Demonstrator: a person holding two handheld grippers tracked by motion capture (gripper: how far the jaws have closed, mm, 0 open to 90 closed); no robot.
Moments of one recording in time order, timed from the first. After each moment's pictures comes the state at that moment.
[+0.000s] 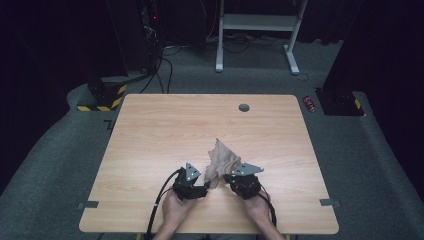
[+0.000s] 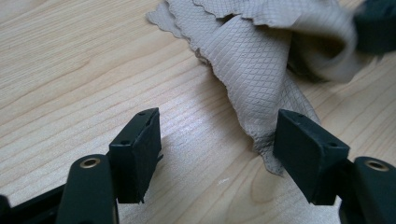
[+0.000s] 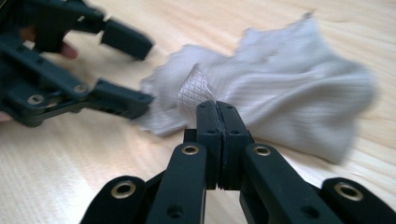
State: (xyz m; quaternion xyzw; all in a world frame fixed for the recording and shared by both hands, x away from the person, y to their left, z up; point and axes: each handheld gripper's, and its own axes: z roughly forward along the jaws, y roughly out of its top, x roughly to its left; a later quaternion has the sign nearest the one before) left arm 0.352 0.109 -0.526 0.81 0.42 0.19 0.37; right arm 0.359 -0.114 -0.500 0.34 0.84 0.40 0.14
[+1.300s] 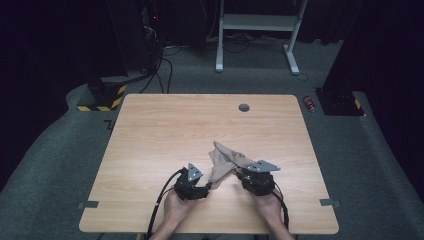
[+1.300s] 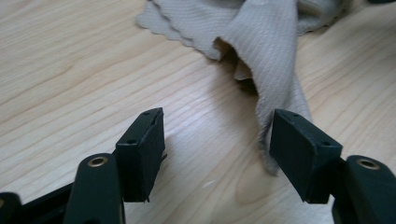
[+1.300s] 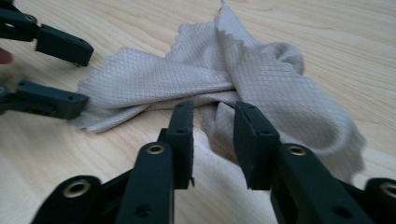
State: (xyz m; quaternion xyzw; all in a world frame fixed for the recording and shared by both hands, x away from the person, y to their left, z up) left arm 0.352 0.101 -0.523 0.82 0.40 0.17 0.37; right arm 0.366 -0.152 -0.500 0.40 0.81 0.40 0.17
